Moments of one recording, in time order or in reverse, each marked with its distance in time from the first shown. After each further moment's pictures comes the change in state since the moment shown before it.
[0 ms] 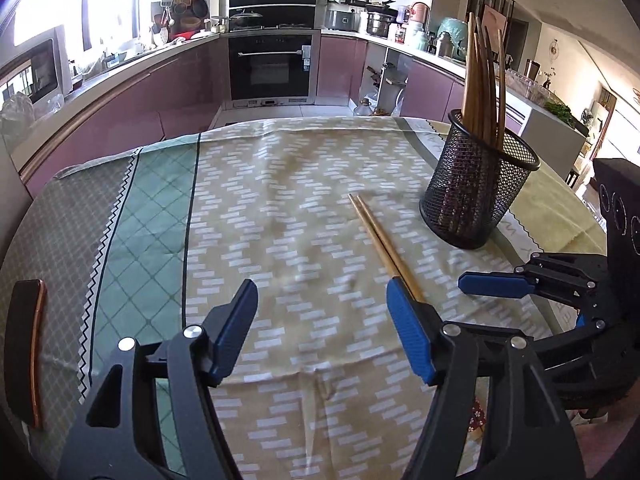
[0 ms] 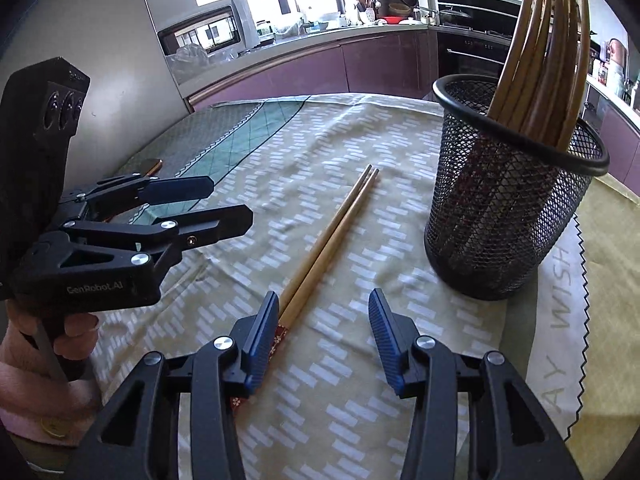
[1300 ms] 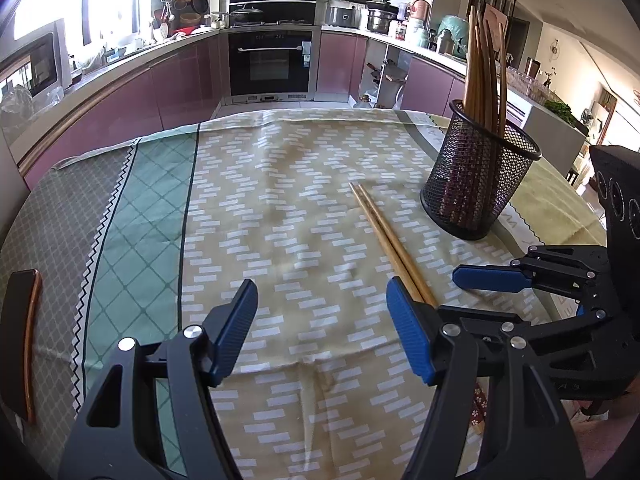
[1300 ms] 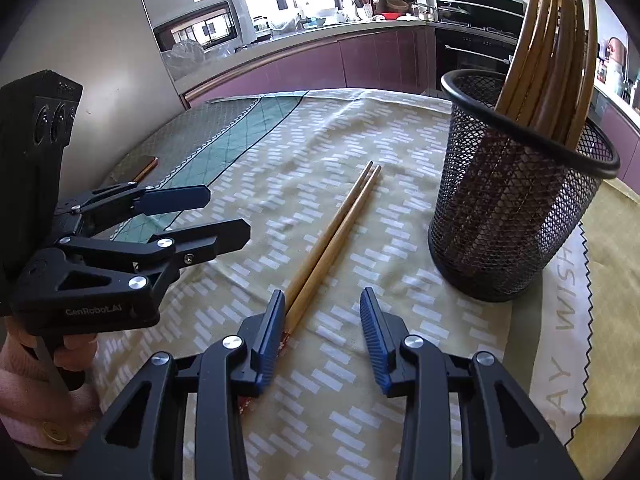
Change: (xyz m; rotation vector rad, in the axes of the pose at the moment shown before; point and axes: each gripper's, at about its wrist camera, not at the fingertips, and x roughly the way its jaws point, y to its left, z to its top) left arm 0.005 0.000 -0.008 -0.008 0.012 -0.007; right arm 0.008 -0.001 0.005 0.001 0.017 -0.016
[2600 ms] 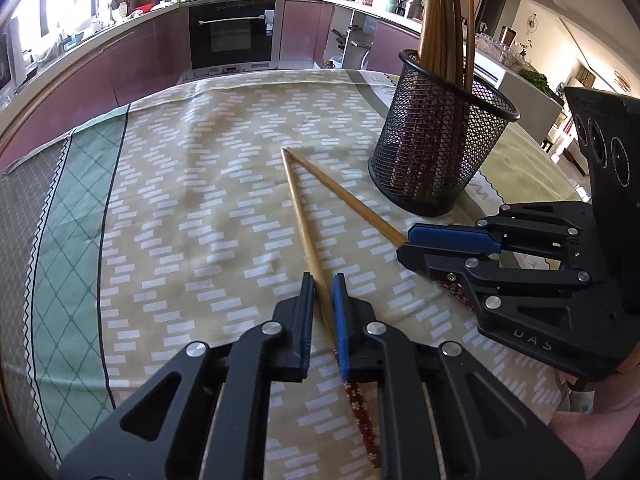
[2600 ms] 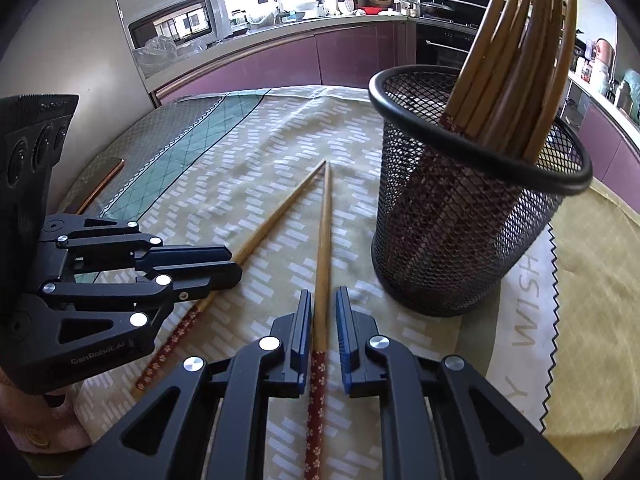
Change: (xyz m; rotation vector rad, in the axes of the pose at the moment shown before) left arm 0.034 -0.032 0.008 0.048 0.132 -0.115; right arm 0.001 -0.025 0.009 0.012 0.024 -0.081
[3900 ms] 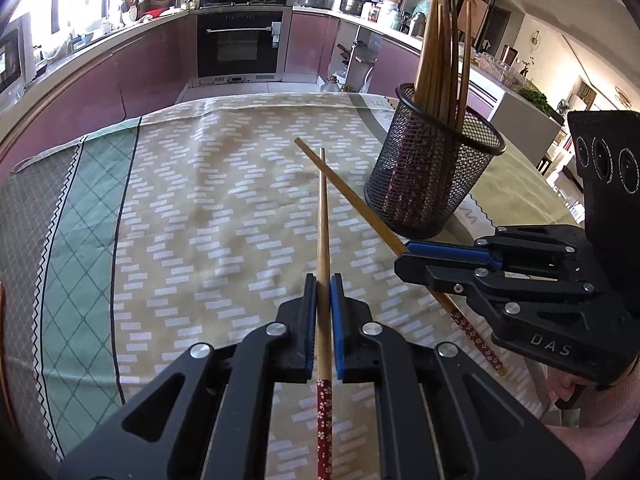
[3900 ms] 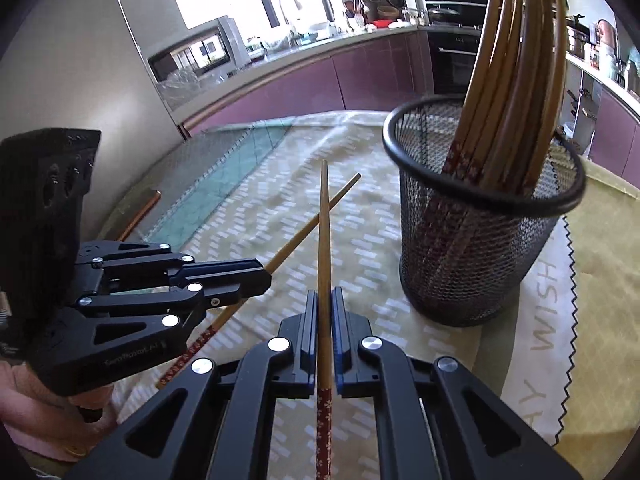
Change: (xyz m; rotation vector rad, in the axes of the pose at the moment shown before) left arm -0.019 0.003 0.005 -0.035 -0.059 -0.019; right arm -0.019 -0.003 0.006 0.058 -0.085 0.152
